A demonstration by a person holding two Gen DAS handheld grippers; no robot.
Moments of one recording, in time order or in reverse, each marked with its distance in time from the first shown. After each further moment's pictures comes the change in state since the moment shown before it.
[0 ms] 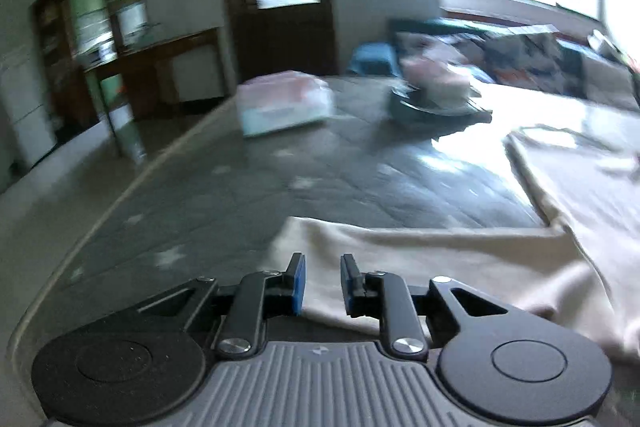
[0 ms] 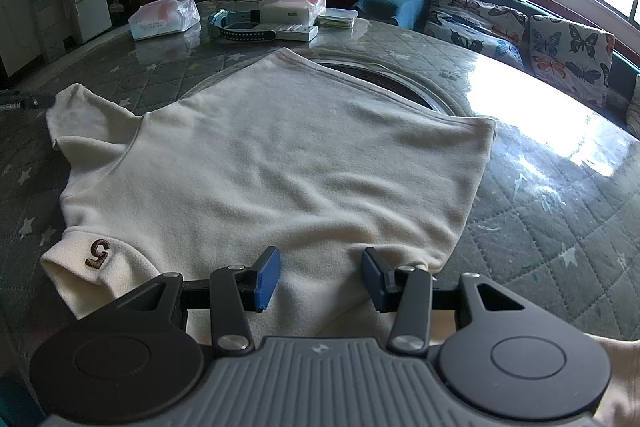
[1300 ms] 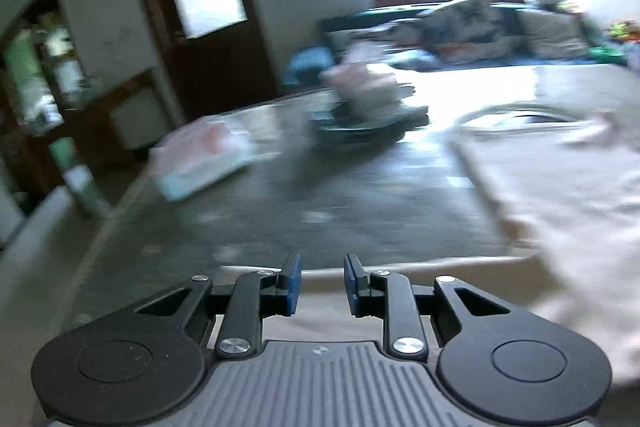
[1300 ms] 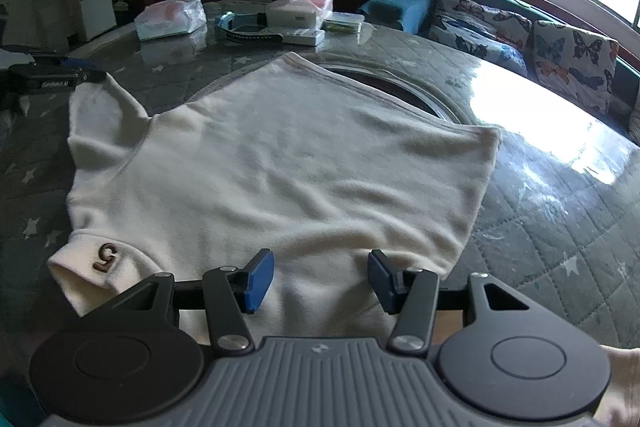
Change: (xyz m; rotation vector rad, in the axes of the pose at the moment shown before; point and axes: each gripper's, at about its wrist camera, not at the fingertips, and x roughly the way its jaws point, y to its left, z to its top) left arm 0.014 -0.057 0.035 0.227 -0.043 -0.158; right arm -0.003 0.008 0.005 -0.021 -0.010 0.009
